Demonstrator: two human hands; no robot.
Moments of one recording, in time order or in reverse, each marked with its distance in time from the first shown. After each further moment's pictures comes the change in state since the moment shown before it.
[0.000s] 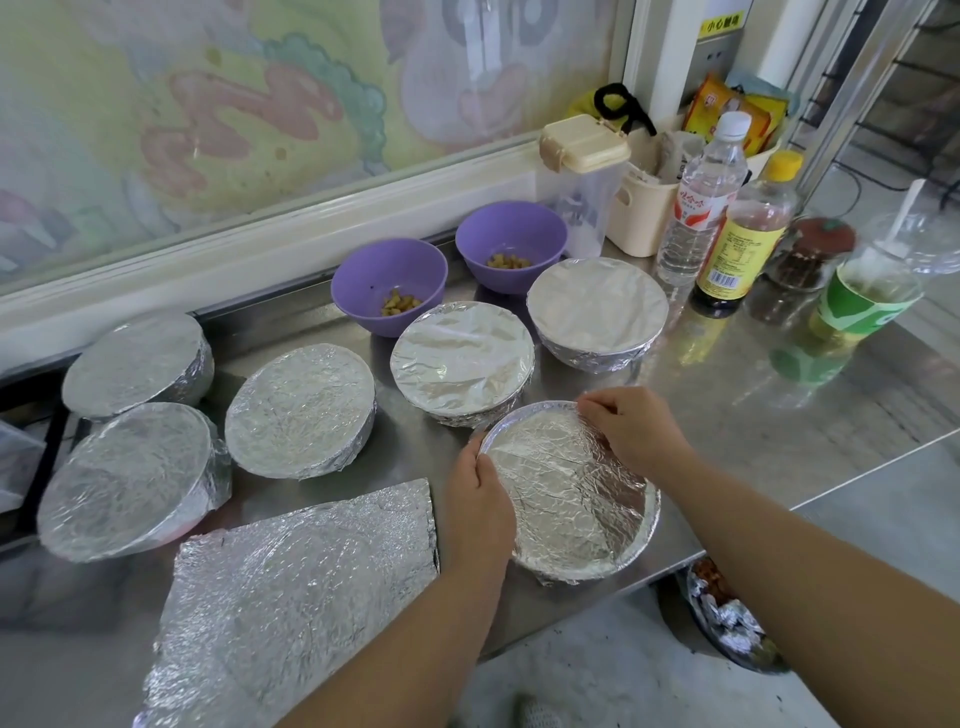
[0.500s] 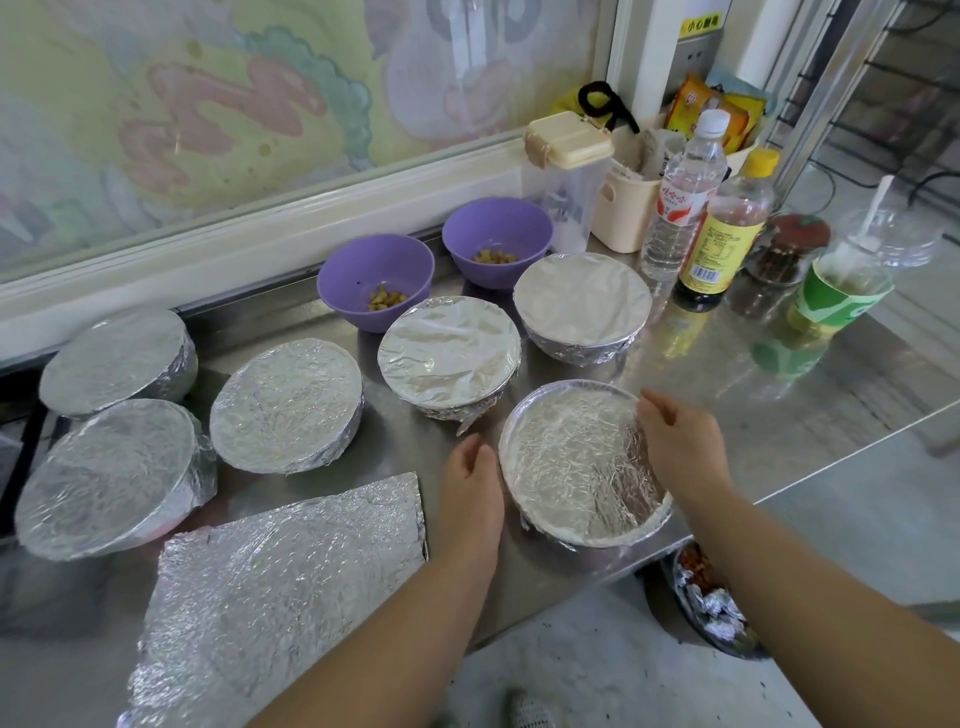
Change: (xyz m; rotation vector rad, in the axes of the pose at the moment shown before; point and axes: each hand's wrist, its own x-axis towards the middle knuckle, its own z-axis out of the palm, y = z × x) left_hand 0.001 0.001 0.004 -0.147 -0.092 -0.240; right_hand -0.034 0.035 -0.013 0.246 0.319 0.260
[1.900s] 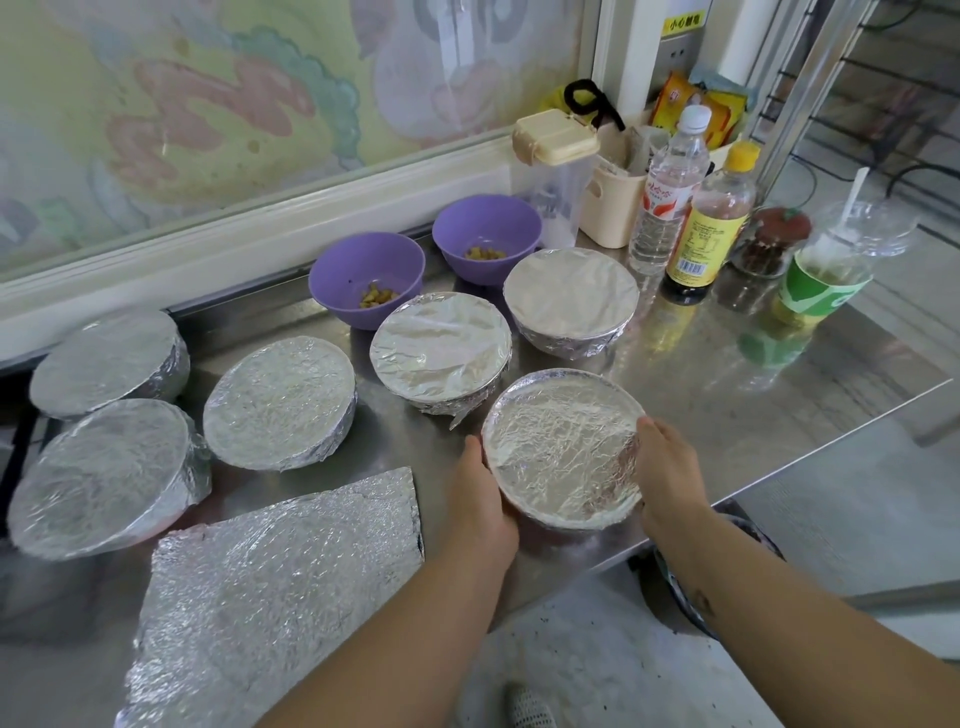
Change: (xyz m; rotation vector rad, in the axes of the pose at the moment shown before) left_hand -0.028 0.027 0.019 -0.649 -0.055 -0.365; right_hand -0.032 0.005 0.016 0.375 0.026 0.358
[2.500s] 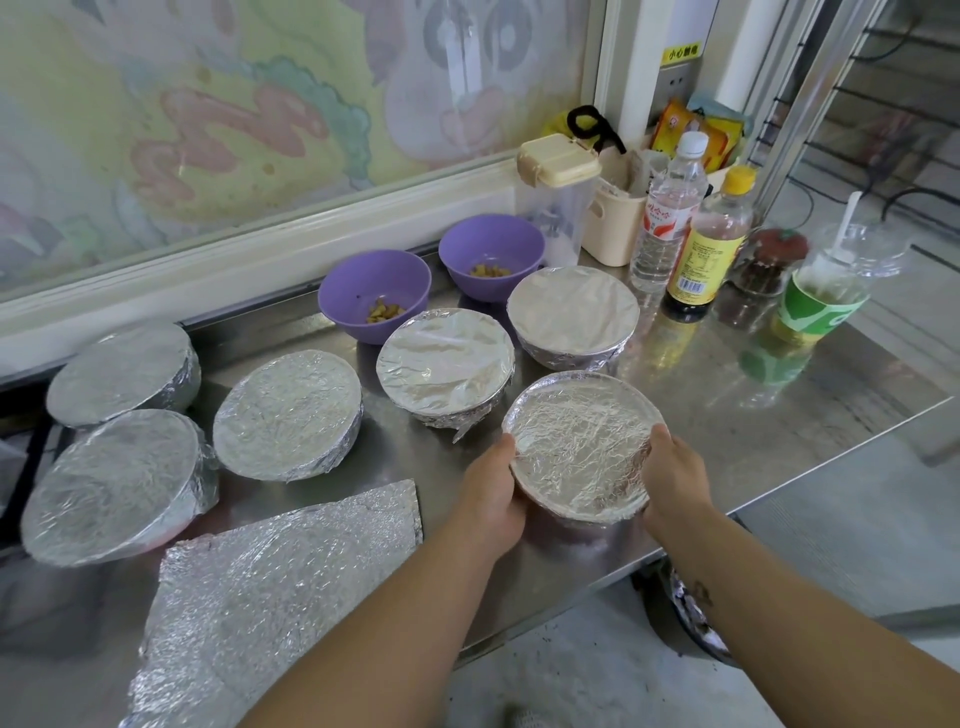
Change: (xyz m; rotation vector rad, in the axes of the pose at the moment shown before) left_hand 0.014 0.005 0.008 0.259 -0.080 -0.004; right_hand 0.003 -0.013 -0.002 0.065 0.085 0.080
